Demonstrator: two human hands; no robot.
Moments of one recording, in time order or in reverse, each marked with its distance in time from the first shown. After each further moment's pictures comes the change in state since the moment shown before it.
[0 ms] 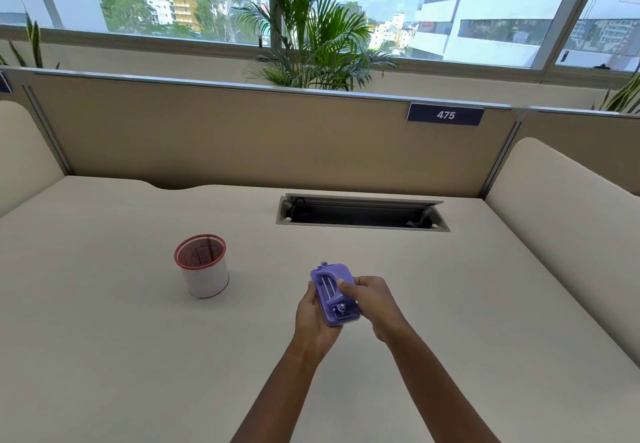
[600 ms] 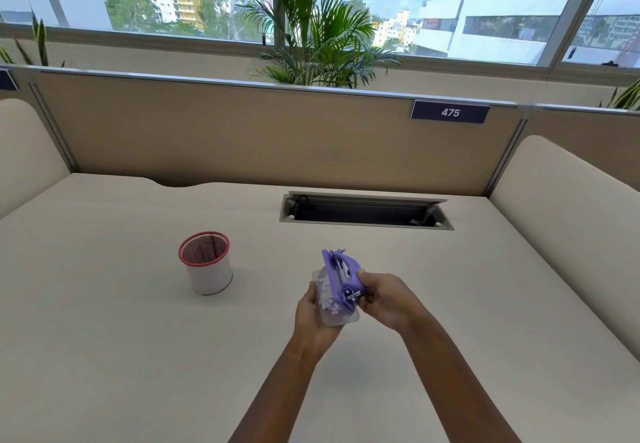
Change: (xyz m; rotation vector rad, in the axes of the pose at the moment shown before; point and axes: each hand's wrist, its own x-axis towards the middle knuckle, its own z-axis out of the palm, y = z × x) left_hand -0.001 0.003 -0.005 -0.124 -0.094 -0.035; right_hand 0.005 -0.005 -0.018 0.543 -0.148 0.226
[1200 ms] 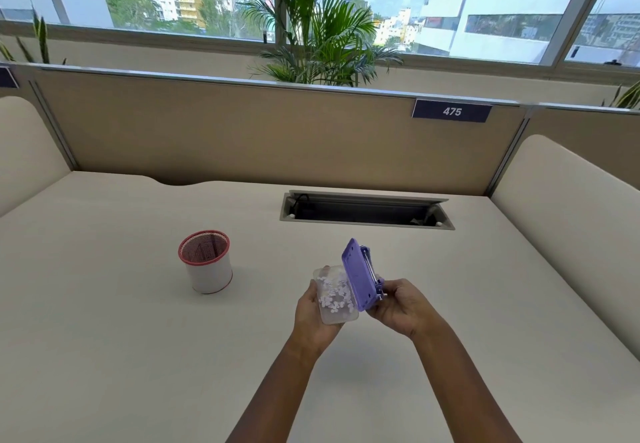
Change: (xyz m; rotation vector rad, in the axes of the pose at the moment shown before) left_hand -0.003 0.001 0.007 0.003 -0.044 -0.028; right_hand 0.008 0.004 -0.023 0.461 -0.027 0.161
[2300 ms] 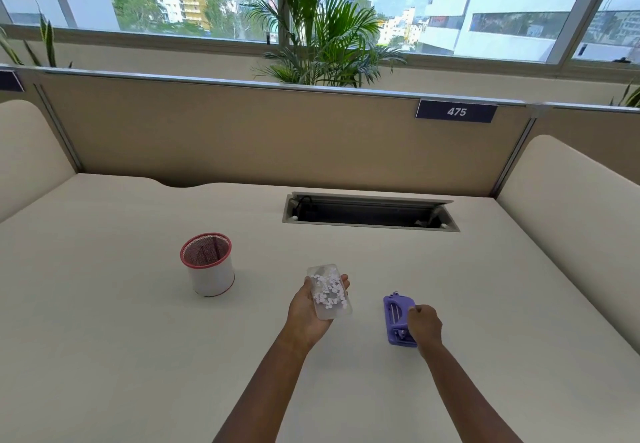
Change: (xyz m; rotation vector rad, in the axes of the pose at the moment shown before) left_hand 0.015 0.019 -0.004 0.213 0.234 0.039; right_hand 0.065 -0.003 -0.082 -1.137 0.695 -0.393
